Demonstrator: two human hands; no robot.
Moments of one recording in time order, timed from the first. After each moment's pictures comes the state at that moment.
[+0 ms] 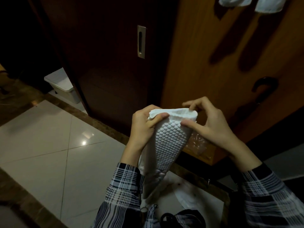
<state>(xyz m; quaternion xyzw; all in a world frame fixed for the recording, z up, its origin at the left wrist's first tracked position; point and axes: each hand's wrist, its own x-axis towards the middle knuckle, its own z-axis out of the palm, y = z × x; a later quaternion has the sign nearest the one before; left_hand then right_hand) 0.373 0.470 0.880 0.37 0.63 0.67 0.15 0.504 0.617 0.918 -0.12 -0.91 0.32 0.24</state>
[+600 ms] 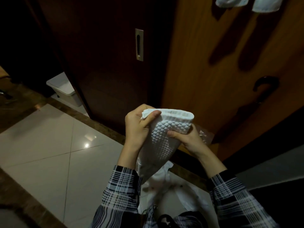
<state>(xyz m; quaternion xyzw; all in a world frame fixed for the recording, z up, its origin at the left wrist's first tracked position) 0.373 0.472 0.888 0.34 0.63 0.69 0.08 0.484 0.598 0.855 -0.18 -0.68 0.70 0.16</state>
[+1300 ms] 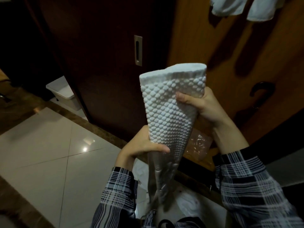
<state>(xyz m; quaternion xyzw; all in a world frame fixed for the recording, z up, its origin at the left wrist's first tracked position) 0.377 0.466 0.883 0.48 0.54 0.60 0.35 0.466 0.623 0.961 -0.06 -0.67 0.71 0.23</state>
